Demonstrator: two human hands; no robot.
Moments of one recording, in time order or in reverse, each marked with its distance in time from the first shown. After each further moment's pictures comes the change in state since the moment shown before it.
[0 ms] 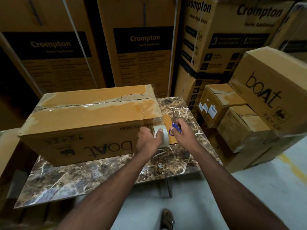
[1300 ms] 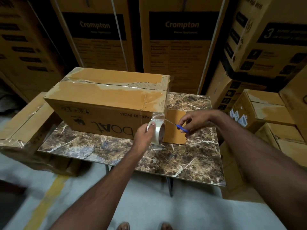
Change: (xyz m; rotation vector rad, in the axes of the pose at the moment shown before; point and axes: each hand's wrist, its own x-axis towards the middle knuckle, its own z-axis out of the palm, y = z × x) left_hand -0.021 0.003 0.043 -0.524 0.126 -0.138; right_hand 0.130 0.022 -0.079 -0.201 -1.158 0.126
